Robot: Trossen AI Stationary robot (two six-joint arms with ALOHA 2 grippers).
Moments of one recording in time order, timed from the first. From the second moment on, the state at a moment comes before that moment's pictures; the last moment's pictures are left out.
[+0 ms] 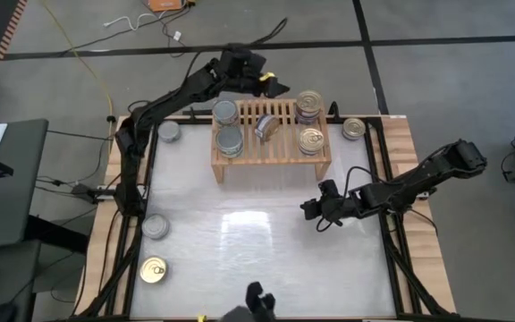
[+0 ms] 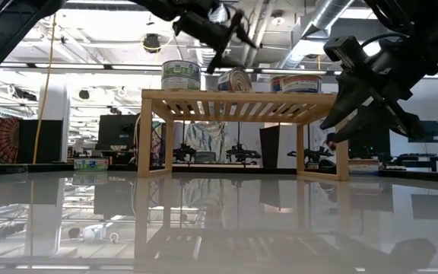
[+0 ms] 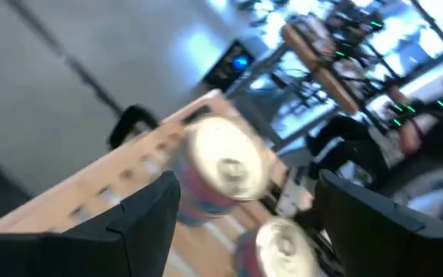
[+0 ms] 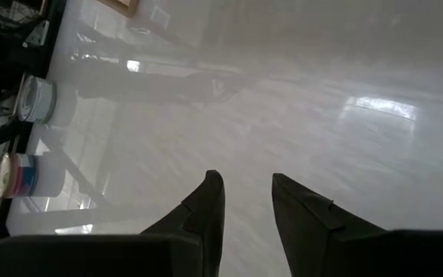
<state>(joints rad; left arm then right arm) 0.60 1.98 2.07 -0.42 0.32 -0.56 0.29 1.23 0.53 -0.13 0.45 1.46</state>
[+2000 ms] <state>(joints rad) 0.34 2.08 2.29 -1.06 -0.40 -0.47 0.29 1.23 0.53 -0.13 0.44 1.39</state>
